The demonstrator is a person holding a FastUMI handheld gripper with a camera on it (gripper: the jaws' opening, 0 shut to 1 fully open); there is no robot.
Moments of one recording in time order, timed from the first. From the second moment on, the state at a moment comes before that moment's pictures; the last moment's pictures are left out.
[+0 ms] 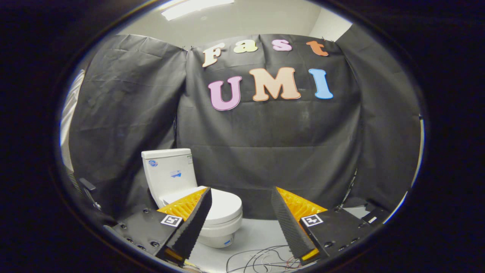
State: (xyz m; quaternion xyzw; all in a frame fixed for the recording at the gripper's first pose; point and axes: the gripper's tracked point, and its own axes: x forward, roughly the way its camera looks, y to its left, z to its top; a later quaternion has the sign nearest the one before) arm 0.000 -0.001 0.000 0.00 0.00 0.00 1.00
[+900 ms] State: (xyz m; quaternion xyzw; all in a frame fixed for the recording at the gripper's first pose) arm 0.000 -0.002 0.001 0.00 0.00 0.00 1.00
